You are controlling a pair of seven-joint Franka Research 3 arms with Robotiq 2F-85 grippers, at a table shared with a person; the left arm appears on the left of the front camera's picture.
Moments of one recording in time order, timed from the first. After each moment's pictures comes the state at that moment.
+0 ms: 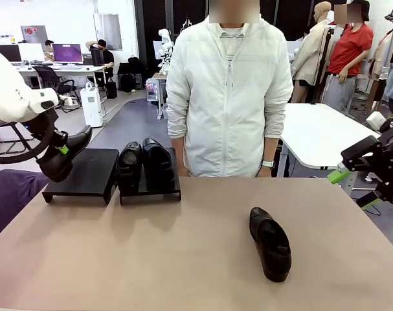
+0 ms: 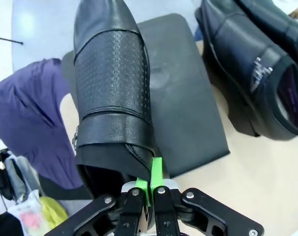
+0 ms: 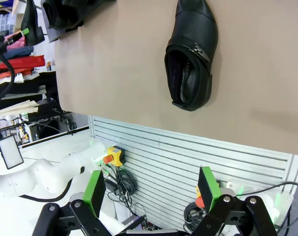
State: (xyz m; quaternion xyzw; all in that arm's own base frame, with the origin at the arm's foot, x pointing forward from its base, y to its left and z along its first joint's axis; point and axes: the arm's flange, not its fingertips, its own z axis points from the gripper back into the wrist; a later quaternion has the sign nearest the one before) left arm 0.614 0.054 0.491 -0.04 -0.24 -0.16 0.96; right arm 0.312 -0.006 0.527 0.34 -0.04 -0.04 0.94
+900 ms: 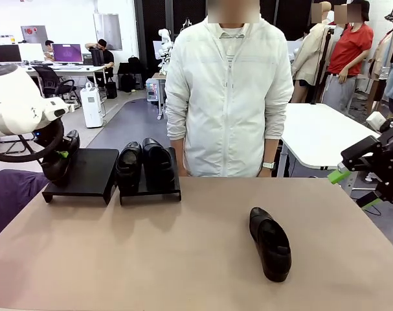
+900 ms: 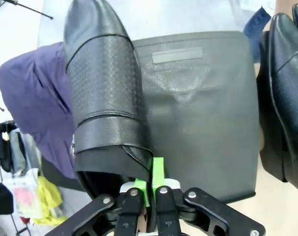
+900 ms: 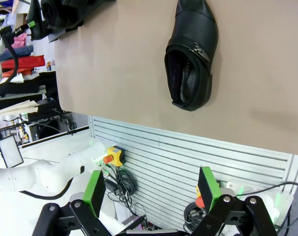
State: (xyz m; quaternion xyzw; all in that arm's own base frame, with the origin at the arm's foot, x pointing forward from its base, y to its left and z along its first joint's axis) left arm 0.649 0.054 0.458 0.01 -0.25 -0.06 0.97; right arm 0.312 -0.006 0.527 0.34 -0.04 -0.04 0.94
